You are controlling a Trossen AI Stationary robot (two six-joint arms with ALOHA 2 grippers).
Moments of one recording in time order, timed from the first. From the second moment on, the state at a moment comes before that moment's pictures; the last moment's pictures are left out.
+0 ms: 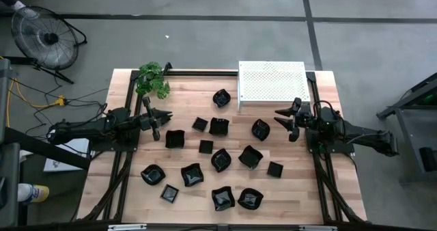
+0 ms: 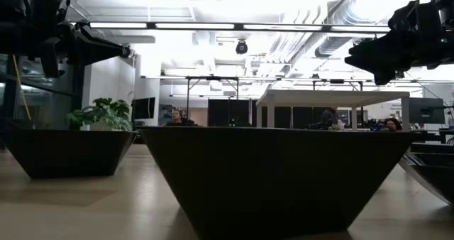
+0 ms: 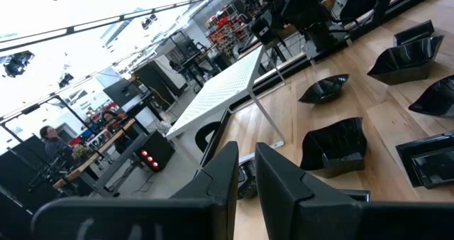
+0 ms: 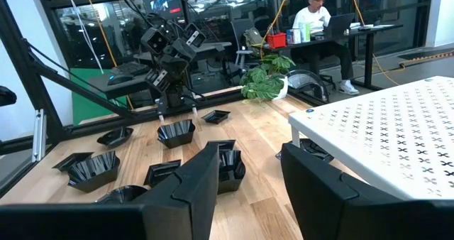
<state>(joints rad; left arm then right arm) 0.08 0.01 0.01 0.04 -0.19 0.63 -0.23 0.02 0.01 0.02 -0.01 0.17</state>
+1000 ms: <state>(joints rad) 0.08 0.01 0.01 0.04 -0.19 0.63 -0.23 0.07 0.12 -0.14 -0.03 0.63</state>
